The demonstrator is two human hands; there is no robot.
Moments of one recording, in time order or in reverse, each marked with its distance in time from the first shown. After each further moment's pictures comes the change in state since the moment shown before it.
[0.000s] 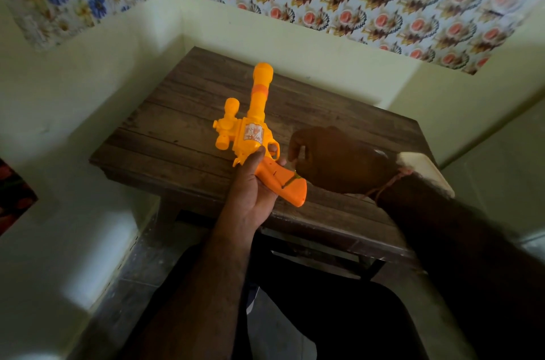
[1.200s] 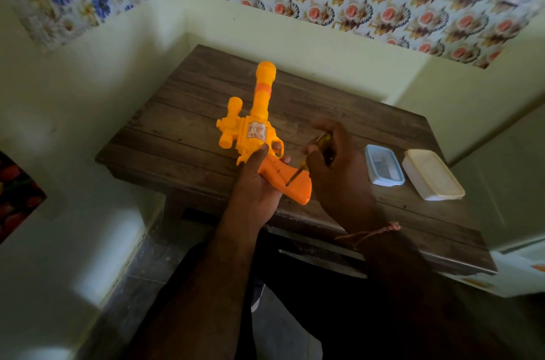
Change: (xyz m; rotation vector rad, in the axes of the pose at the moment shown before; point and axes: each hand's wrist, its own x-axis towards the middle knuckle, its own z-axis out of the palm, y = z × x) left_hand 0.012 -0.005 -0.008 -0.069 0.001 0.003; right_hand -0.018 -0.005 0.060 0.681 0.709 0.129
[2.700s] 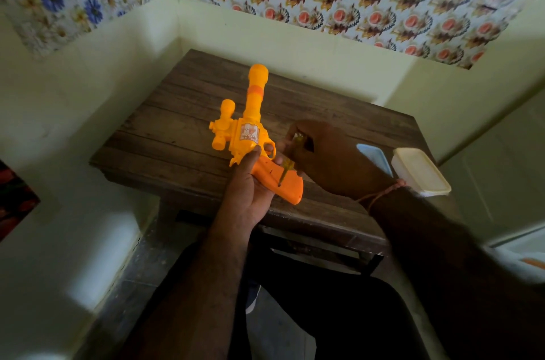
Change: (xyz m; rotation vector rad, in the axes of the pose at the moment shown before) left_hand -0.019 0.007 0.020 -0.038 0.031 -0.034; right_hand 0.035 -0.016 -0.021 -0.273 -0.456 -0.107
